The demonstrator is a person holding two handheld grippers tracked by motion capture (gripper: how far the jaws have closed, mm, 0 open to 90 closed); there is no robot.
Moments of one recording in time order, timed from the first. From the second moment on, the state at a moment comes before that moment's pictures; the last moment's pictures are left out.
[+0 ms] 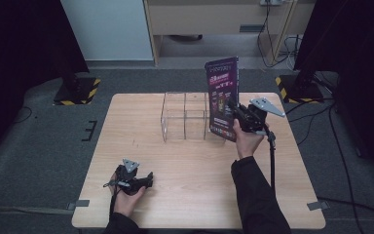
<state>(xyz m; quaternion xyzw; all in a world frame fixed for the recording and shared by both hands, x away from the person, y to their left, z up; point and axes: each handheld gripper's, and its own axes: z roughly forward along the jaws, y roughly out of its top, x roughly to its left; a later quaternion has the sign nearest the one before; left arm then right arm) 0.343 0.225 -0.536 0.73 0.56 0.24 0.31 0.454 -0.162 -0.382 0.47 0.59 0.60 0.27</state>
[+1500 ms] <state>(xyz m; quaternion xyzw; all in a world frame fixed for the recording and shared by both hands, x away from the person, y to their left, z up) 0.343 0.225 -0.536 0.73 0.56 0.24 0.31 0.414 -0.164 -0.443 0.45 0.62 0.58 0.29</state>
